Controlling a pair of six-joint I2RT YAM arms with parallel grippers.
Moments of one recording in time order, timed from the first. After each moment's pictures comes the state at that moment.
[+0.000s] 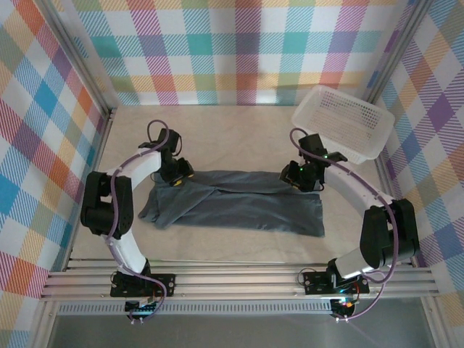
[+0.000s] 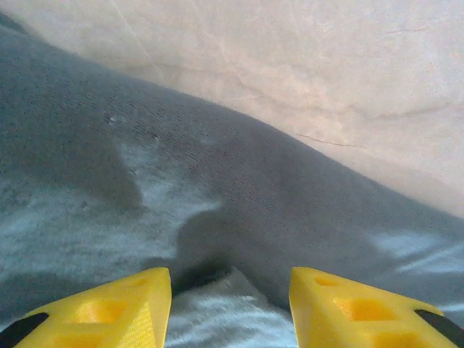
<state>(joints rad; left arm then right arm) -0.21 1.80 1.23 -0.70 0.15 -0.66 0.31 1.48 1.05 -0.71 -0.23 0.68</state>
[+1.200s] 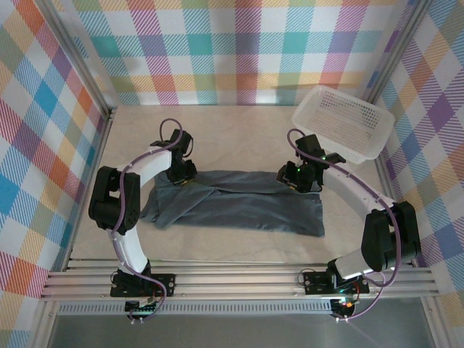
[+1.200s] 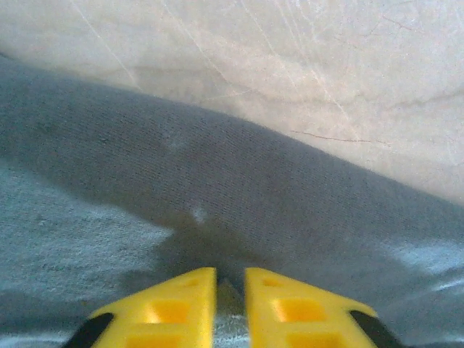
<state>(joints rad) -0.29 1.85 1.28 -0.74 0.02 -0.63 0.34 1.46 1.05 -0.70 -0.24 0.70</state>
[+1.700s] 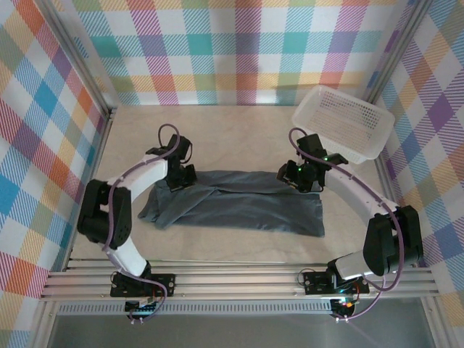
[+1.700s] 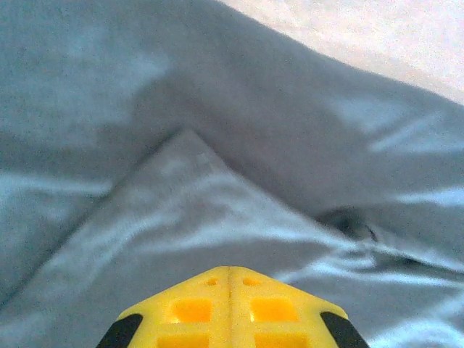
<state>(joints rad) -0.35 1.60 1.11 -0.74 0.09 -0.66 0.34 1.43 1.05 -0.70 -0.24 0.71</state>
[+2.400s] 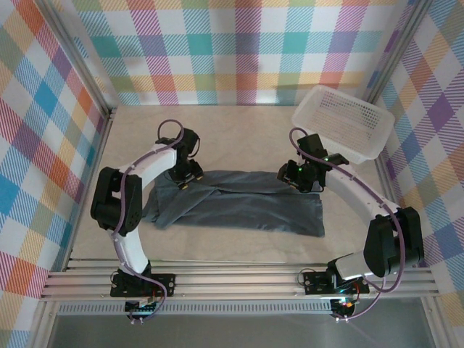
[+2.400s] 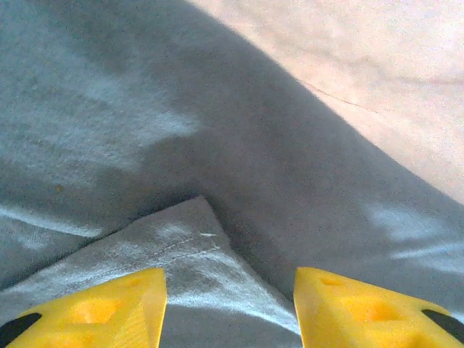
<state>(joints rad) -0.34 1.86 1.35 -0.89 0.02 -0.96 0.34 1.42 1.05 -0.71 -0.23 0.70</state>
